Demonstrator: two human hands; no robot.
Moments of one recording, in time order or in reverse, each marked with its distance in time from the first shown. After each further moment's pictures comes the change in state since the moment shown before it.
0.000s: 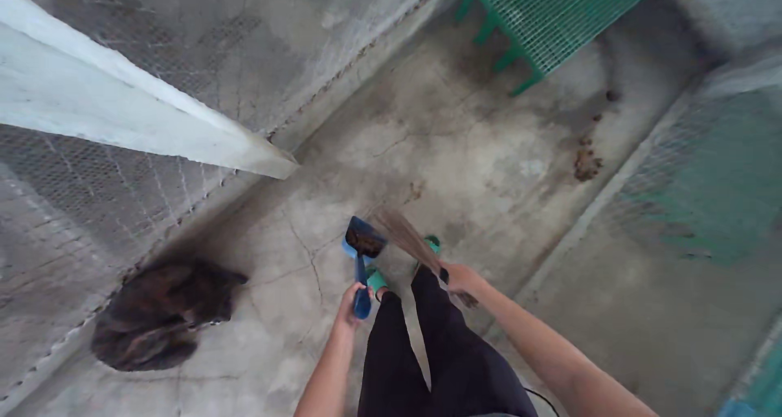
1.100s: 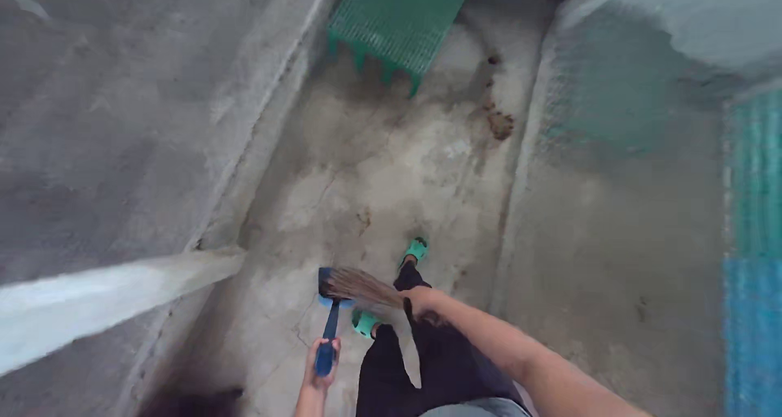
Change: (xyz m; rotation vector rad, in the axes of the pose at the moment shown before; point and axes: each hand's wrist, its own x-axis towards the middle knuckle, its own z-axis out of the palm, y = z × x) left_hand -0.005 -0.010 0.072 0.124 -0.065 -0.064; right_hand -0.026 0.091 -0.010 0.272 -0.052 -0.250
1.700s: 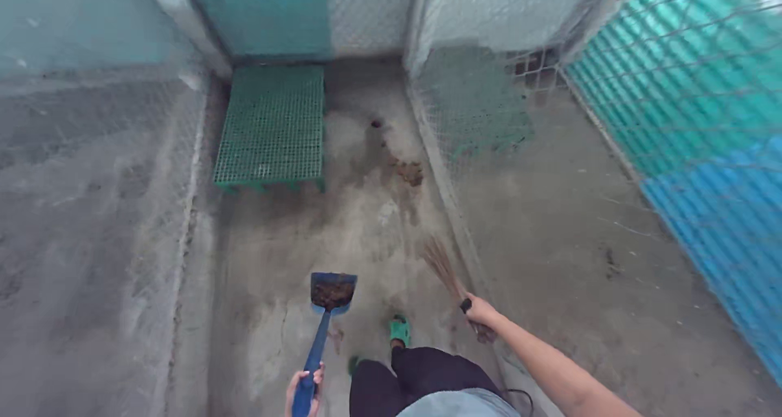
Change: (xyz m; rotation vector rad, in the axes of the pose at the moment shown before) left_hand 0.078 0.027 0.408 0.346 -0.240 -0.112; right_hand -0.150 0.345 -0.135 1.002 0.514 0.489
